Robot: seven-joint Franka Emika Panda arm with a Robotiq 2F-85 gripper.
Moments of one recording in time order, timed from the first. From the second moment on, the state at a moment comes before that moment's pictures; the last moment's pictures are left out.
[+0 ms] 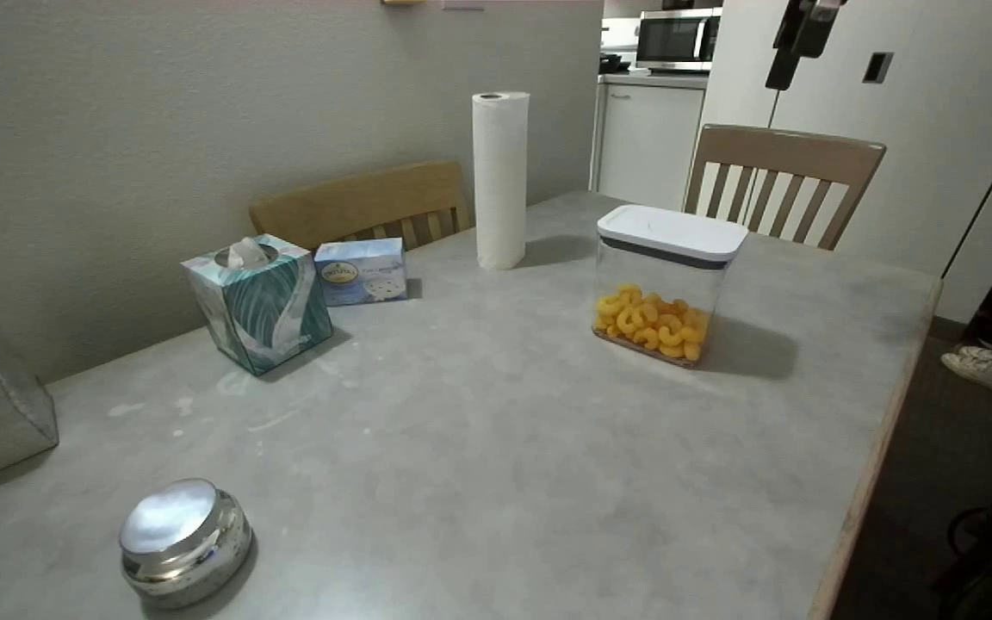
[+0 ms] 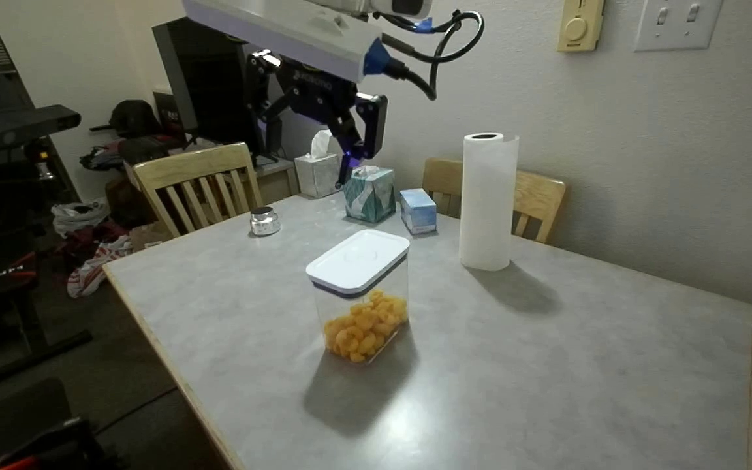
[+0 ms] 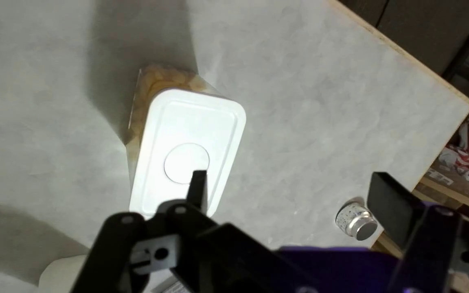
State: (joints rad) arm 0.03 -0.02 -0.38 -2.03 0.36 1.85 -0.93
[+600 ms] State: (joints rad) arm -0.03 -0.01 -0.23 -2.00 0.20 1.74 -0.86
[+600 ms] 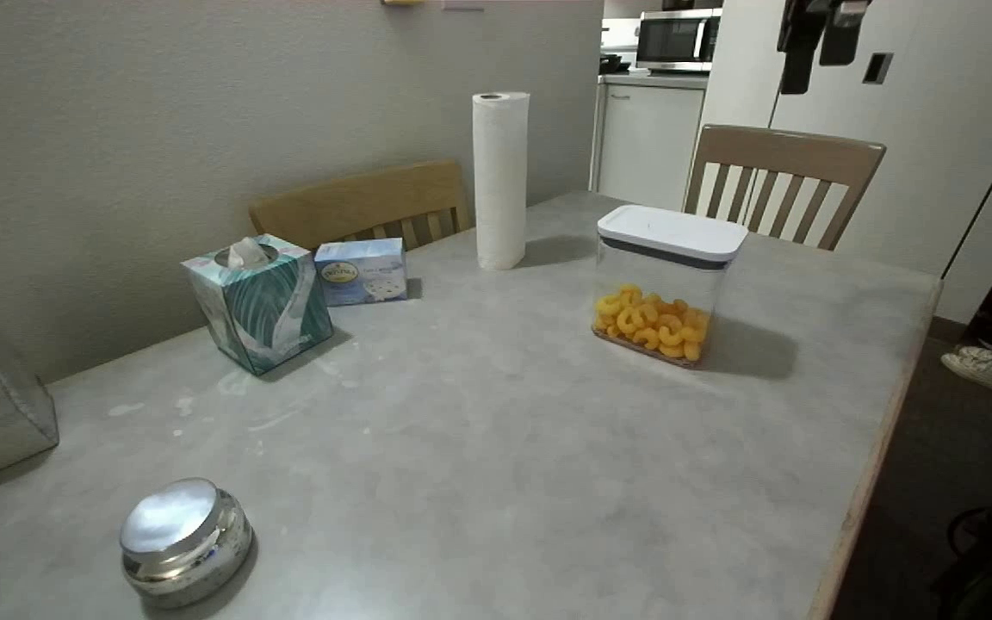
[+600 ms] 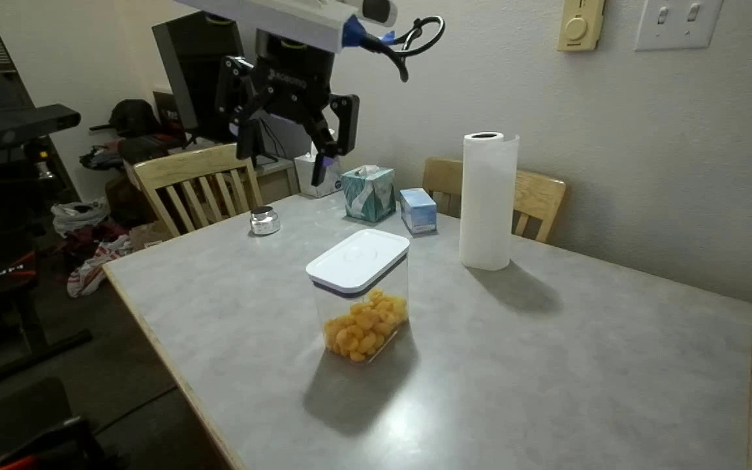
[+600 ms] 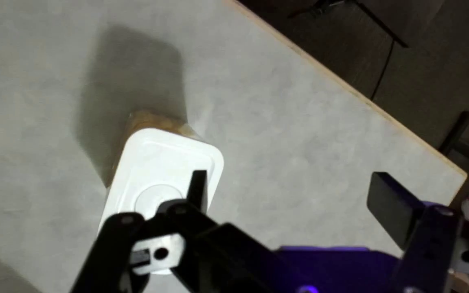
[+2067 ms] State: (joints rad) arm -0.08 0.35 -0.06 -1.64 0.17 1.74 -0.47
